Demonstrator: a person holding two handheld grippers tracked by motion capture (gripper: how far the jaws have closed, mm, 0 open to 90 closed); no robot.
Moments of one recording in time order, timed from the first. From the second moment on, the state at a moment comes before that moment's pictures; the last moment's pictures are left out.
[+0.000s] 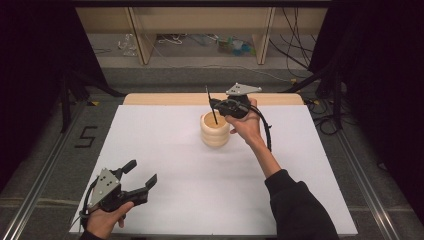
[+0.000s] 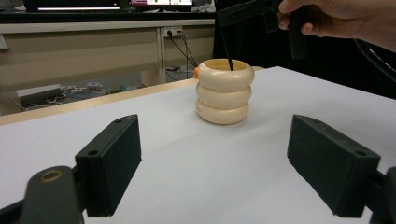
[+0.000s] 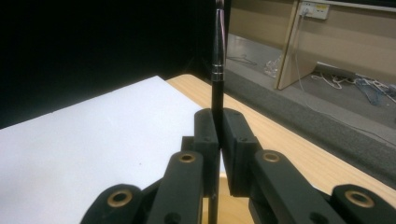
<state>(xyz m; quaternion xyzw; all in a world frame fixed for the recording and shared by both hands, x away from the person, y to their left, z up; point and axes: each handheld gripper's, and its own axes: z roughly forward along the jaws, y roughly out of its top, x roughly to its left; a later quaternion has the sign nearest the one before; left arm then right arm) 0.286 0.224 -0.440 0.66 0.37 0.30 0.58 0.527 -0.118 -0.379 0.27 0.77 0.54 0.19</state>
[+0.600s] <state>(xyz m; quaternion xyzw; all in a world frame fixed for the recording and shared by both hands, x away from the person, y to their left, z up) 0.287 0.224 -0.440 0.66 0.37 0.30 0.58 0.528 -0.114 -0.390 0.28 0.78 0.53 0.18</state>
